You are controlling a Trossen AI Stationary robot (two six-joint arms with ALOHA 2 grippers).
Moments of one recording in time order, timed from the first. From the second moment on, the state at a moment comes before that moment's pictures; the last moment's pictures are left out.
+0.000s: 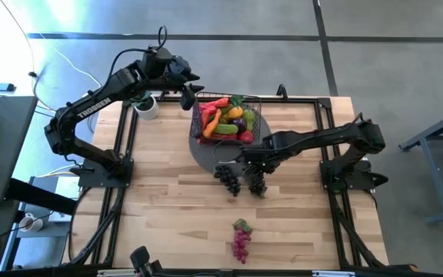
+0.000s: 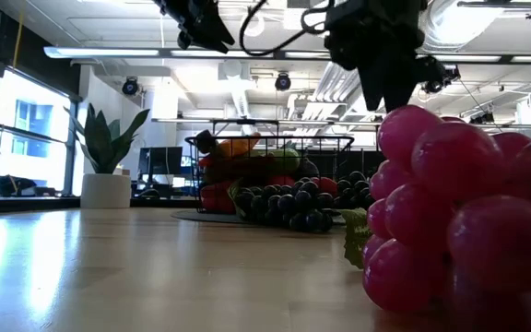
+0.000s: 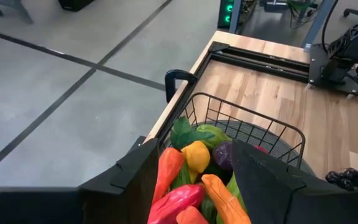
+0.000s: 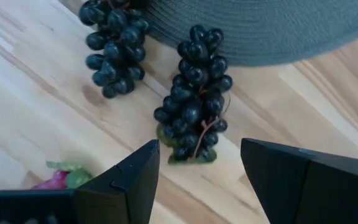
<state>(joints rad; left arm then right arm) 0.74 1.39 1.47 -0.61 0.14 0.14 0.07 1.66 1.40 -1.13 -0.04 0.97</state>
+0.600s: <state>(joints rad) 0.74 1.39 1.47 -0.61 0.14 0.14 0.02 1.69 1.22 -0.87 -0.07 0.92</state>
